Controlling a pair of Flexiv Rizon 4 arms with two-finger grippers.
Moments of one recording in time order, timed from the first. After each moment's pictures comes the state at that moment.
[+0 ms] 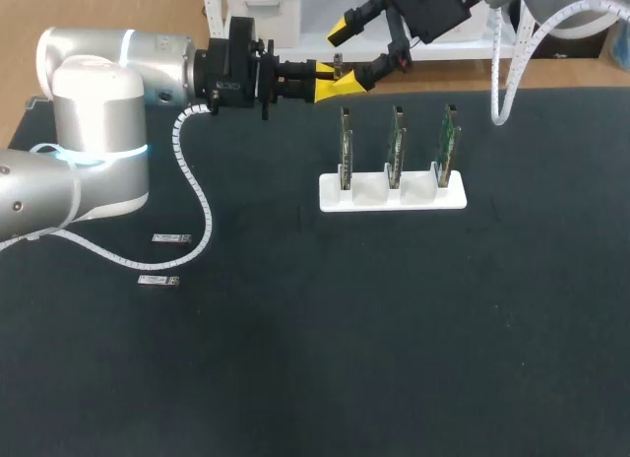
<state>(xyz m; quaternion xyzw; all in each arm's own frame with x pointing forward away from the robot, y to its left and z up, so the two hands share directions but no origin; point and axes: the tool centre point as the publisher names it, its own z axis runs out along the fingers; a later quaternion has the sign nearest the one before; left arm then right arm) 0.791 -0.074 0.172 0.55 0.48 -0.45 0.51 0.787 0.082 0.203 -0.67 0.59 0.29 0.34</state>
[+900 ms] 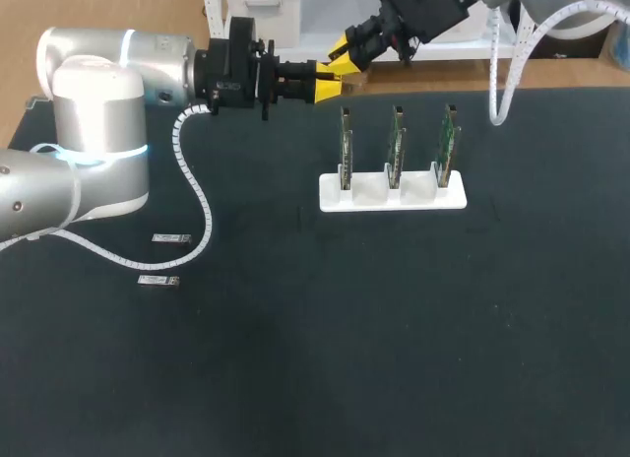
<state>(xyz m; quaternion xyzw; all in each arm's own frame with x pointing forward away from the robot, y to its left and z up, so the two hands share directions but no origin) 0.790 -0.074 0.172 0.56 0.48 -0.45 0.51 0.787 0.084 0.202 -0.67 0.59 0.29 0.34</state>
